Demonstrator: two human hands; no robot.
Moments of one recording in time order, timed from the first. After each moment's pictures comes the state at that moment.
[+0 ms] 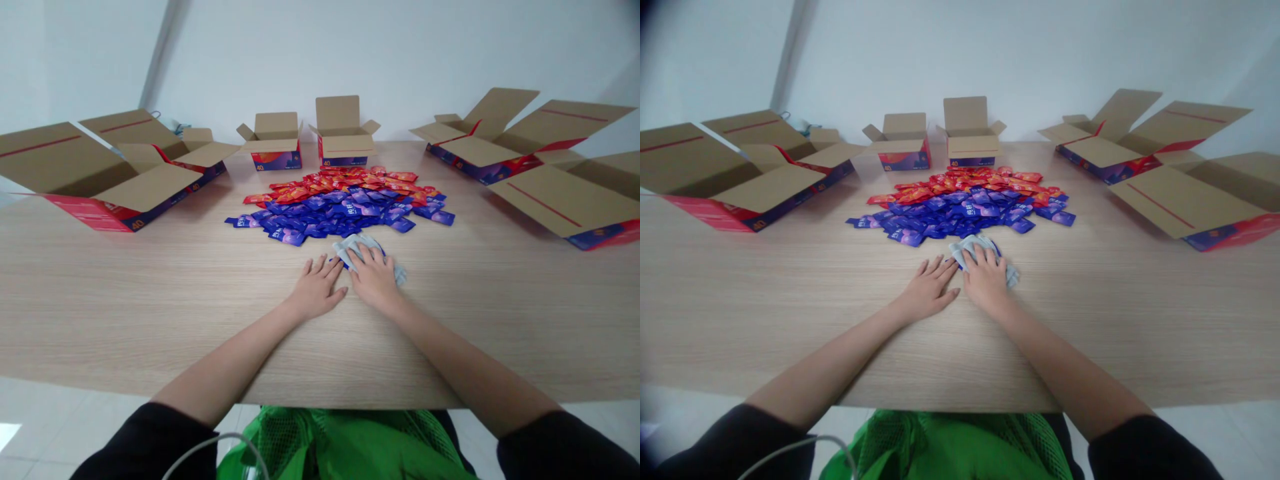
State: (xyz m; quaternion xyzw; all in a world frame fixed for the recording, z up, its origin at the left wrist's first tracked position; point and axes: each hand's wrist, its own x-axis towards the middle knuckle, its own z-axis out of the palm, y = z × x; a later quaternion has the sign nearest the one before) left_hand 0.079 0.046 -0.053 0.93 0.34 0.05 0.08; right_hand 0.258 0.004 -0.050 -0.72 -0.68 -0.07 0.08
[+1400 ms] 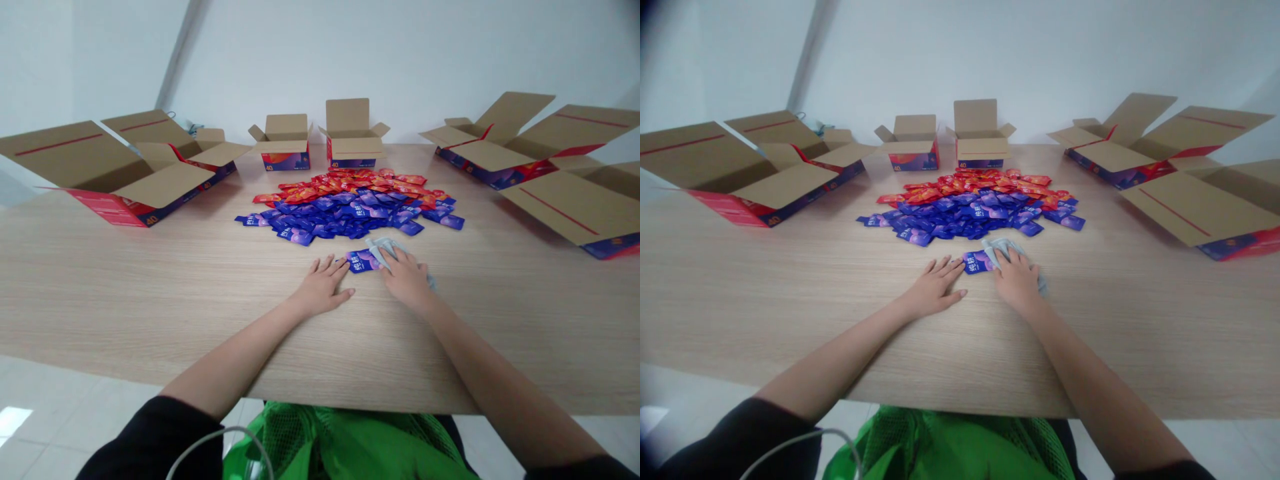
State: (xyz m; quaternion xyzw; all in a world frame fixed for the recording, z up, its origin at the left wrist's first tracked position) left_hand 0.074 0.051 -0.049 0.94 0.33 0.03 0.12; right_hand 0.294 -0.001 -0.045 -0.79 -0.62 0.01 0.06
